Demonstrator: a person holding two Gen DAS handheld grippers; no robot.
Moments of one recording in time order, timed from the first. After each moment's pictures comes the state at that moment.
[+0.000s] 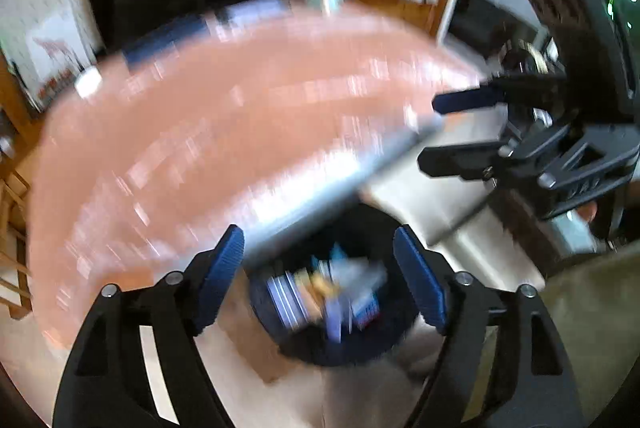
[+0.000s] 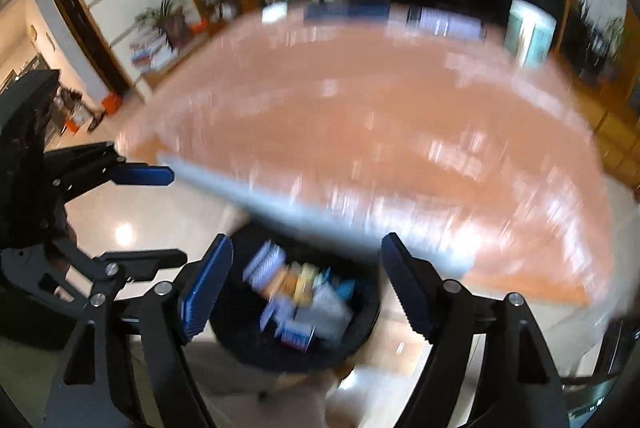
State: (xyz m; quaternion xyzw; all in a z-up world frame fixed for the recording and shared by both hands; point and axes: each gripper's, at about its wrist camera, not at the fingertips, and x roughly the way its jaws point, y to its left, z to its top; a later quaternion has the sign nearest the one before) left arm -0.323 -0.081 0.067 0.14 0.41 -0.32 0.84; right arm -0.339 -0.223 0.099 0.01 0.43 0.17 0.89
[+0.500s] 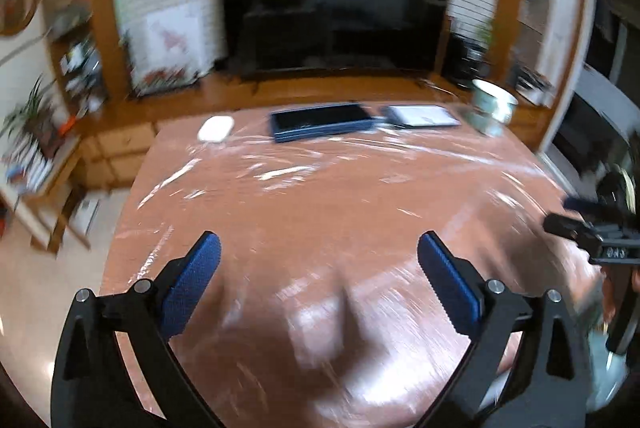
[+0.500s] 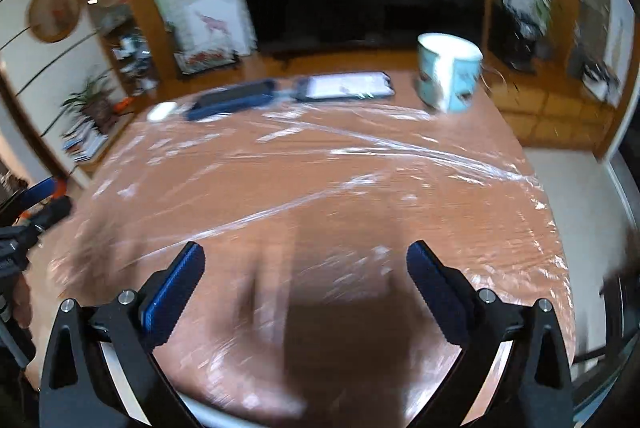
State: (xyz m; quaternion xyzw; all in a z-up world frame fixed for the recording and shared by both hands) left arm -0.158 -0.036 0.075 0.02 0.36 -0.12 0.92; right arm -0.186 -0.301 0.072 0.08 0.43 0.03 0.90
